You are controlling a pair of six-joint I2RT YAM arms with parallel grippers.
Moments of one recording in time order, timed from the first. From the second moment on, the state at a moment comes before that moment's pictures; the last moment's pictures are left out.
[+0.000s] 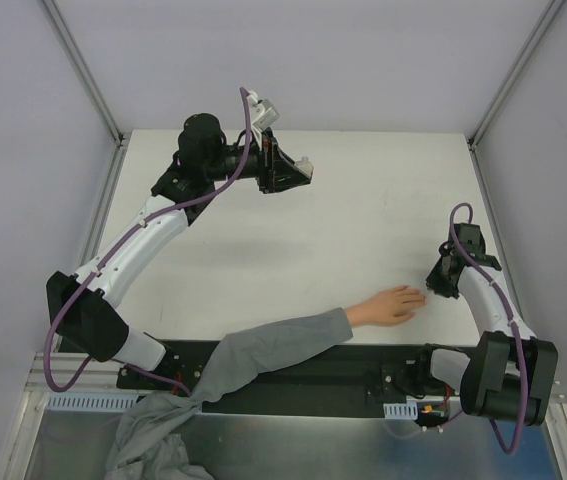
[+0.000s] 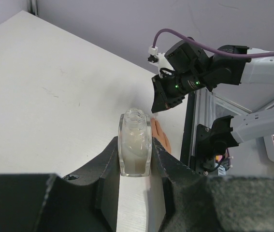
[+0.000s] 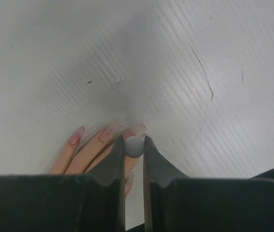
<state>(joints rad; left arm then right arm) -0.50 1.46 1.41 -0.02 0.86 -0.33 -0.14 1.13 0.65 -0.67 0.15 0.42</state>
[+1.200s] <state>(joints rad) -0.50 1.45 1.41 -0.02 0.87 -0.33 -0.19 1.21 0.67 -0.65 0.18 0.41</state>
